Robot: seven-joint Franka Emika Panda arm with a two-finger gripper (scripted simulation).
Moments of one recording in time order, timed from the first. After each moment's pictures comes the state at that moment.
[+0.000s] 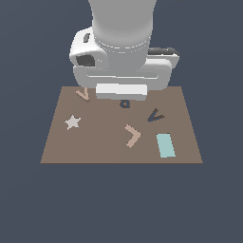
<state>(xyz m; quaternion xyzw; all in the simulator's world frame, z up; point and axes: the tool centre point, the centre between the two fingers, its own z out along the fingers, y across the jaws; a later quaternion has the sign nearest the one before) -0.014 0.003 0.142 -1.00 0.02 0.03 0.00</state>
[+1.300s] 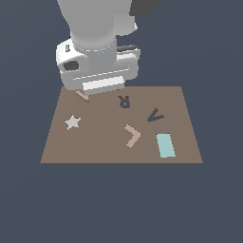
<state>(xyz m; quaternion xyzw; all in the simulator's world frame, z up) -0.065 -0.055 0.101 -0.99 -0.12 0.02 0.00</state>
